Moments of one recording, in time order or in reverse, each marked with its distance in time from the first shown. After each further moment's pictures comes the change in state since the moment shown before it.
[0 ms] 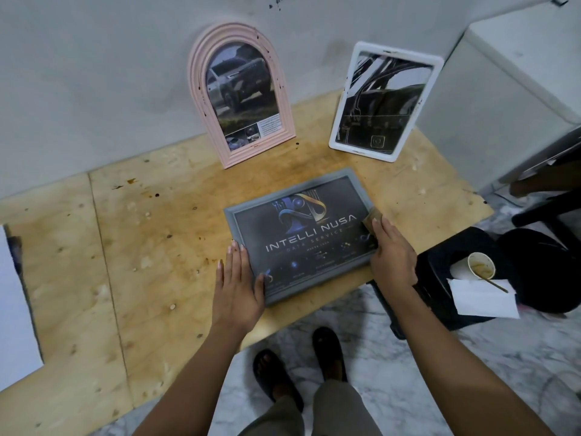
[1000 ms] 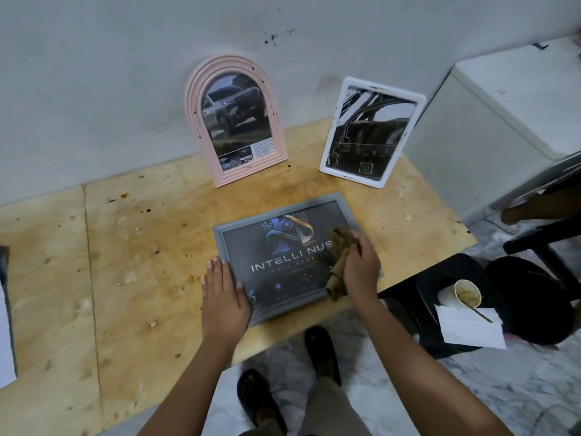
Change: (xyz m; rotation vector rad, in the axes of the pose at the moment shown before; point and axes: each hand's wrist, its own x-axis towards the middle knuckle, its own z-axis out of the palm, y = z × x) left_hand 0.013 0.023 -0.007 -0.166 0.088 -0.172; right_hand 0.009 -0.068 -0.029 0.701 0.045 0.328
